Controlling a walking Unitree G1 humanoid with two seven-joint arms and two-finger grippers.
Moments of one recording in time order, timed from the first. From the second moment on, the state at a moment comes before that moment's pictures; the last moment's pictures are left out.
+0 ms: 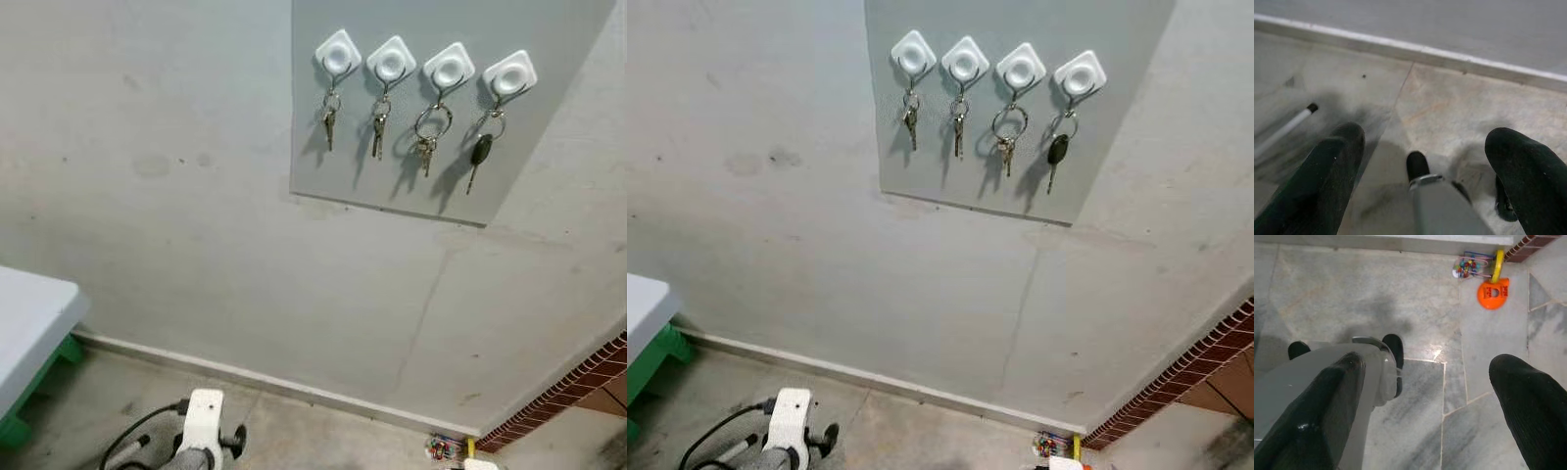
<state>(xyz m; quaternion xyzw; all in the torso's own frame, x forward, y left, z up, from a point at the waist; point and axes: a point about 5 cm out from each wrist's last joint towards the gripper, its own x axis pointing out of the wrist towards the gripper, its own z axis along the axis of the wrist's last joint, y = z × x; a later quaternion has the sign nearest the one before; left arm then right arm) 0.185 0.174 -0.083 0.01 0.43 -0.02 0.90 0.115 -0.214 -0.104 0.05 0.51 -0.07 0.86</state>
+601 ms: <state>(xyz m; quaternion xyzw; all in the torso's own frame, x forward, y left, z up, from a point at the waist) 0.189 0.173 -0.080 -0.01 0.42 -0.02 0.91 0.123 -0.205 -0.104 0.04 0.51 -0.05 0.86</state>
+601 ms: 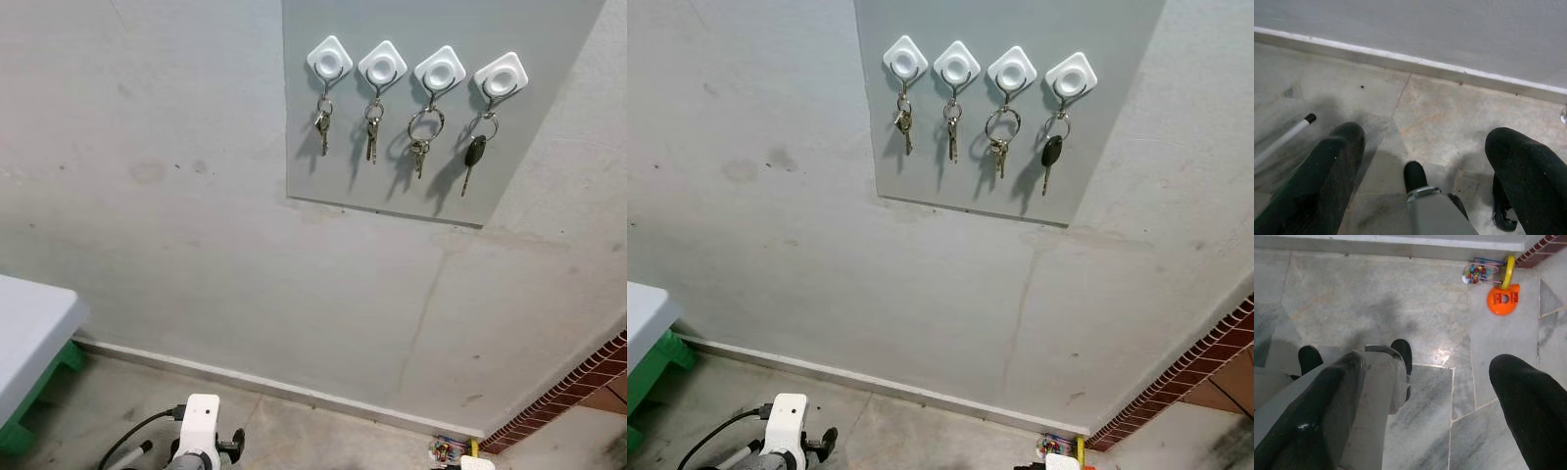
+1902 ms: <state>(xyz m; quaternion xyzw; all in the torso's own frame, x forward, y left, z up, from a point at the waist) 0.190 0.170 -0.080 -0.02 0.42 -0.03 0.91 0.126 -0.195 -0.105 0.04 0.51 -0.04 0.86</state>
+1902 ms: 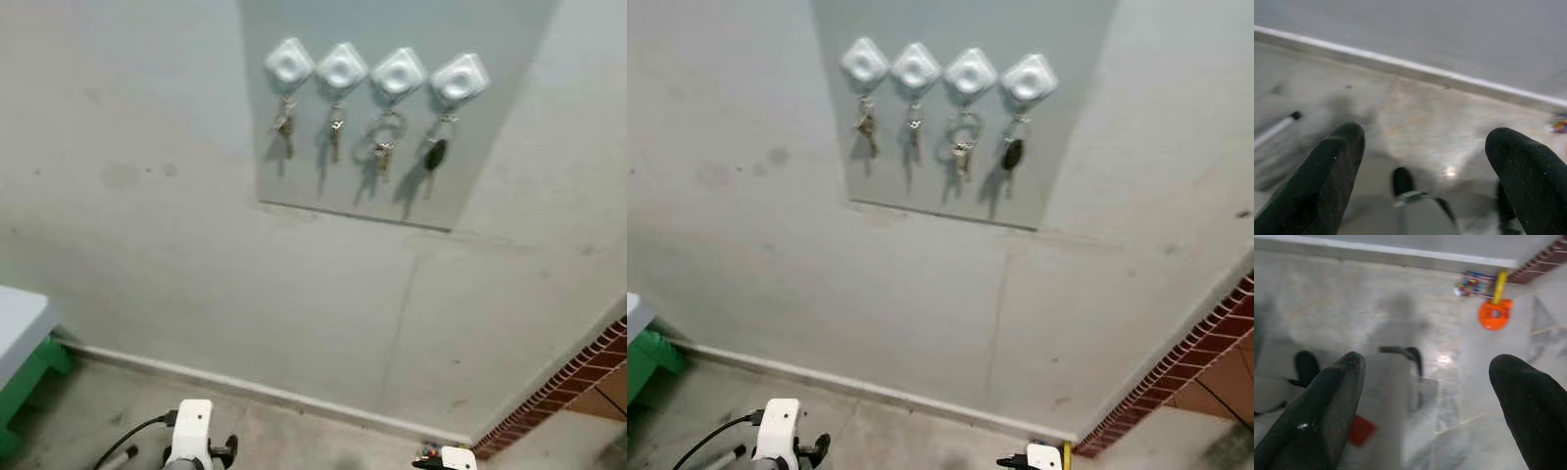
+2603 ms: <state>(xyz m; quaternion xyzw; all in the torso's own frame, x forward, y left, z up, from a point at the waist) 0.181 0.177 -0.084 -0.01 0.44 -0.02 0.90 0.125 -0.196 -0.105 0.03 0.51 -0.04 0.86</state>
